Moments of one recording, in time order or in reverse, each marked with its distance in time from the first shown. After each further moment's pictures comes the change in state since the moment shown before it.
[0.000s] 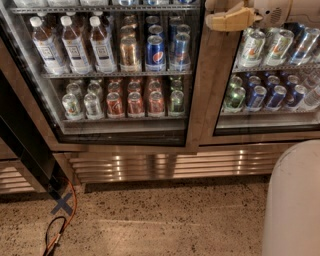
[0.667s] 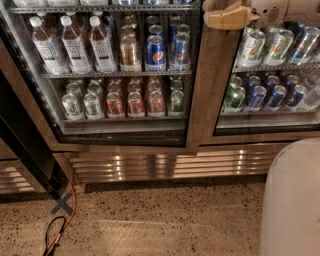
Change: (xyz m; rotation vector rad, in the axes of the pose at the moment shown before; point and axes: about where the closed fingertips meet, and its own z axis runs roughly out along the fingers) arm 0.000 0.001 0.005 -0.013 0.007 0.000
